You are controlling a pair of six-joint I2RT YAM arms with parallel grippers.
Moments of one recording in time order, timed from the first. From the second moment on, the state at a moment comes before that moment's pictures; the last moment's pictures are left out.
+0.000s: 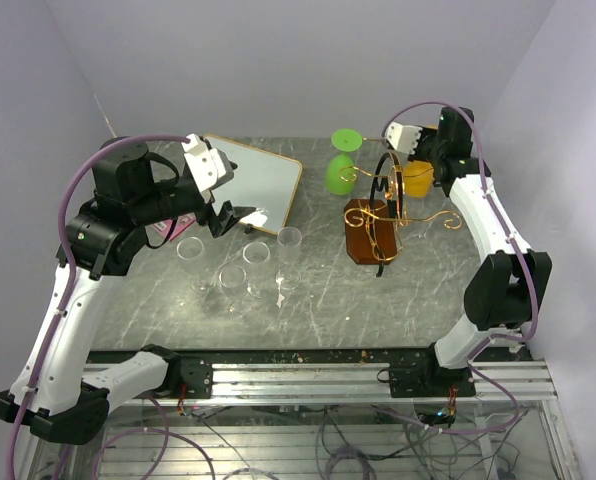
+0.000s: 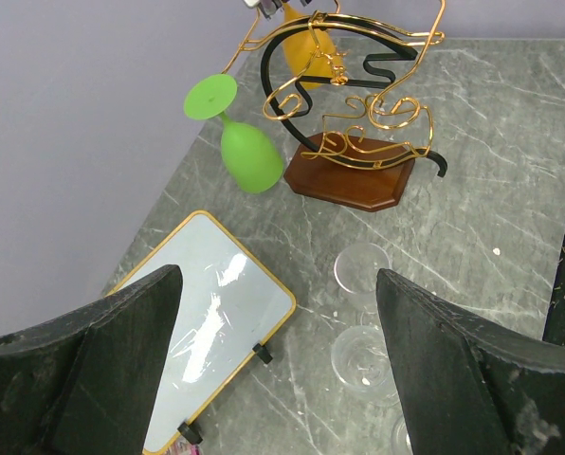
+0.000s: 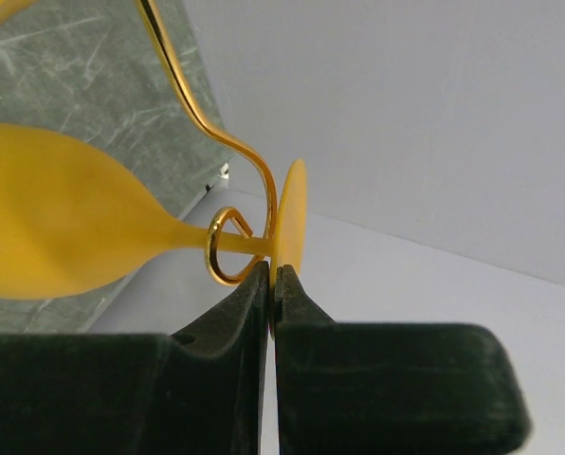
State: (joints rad) left arm -0.38 1.06 1.52 -0.69 0.66 0.49; right arm 0.06 1.67 1.52 -0.30 0.03 -1.41
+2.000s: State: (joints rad) left arm -0.38 1.04 1.44 -0.70 0.57 0.55; right arm 0.07 1.55 1.47 -0.39 -0.13 -1.29
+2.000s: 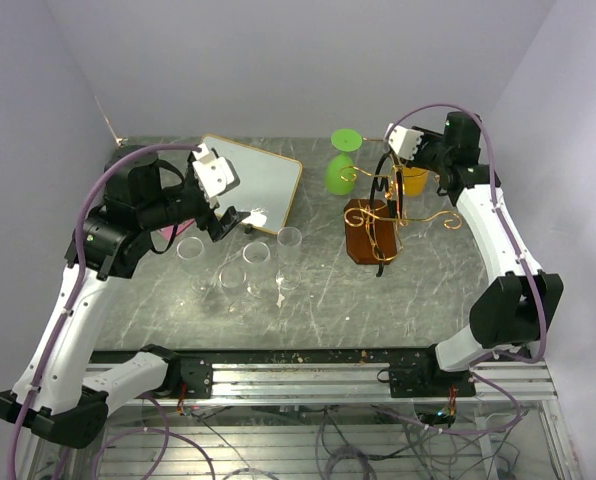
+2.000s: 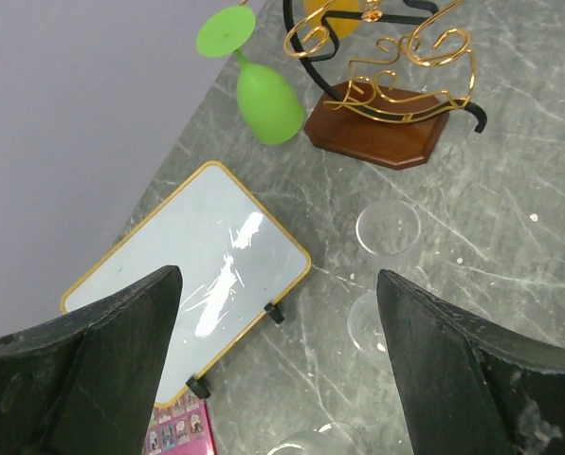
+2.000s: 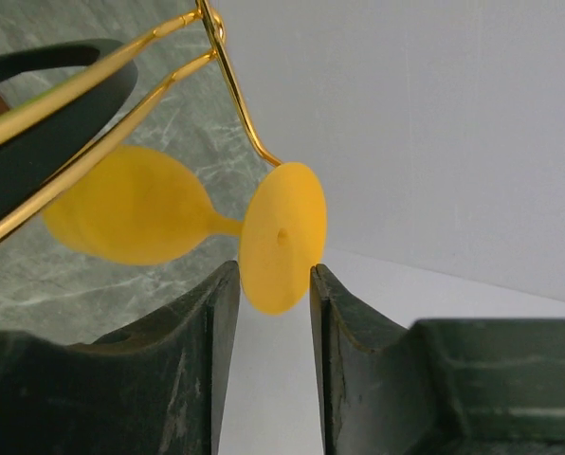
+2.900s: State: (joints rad) left arm -0.28 1.05 1.33 -0.76 0.19 0.43; right arm 0.07 1.29 1.49 -0.44 -0.23 -0.94
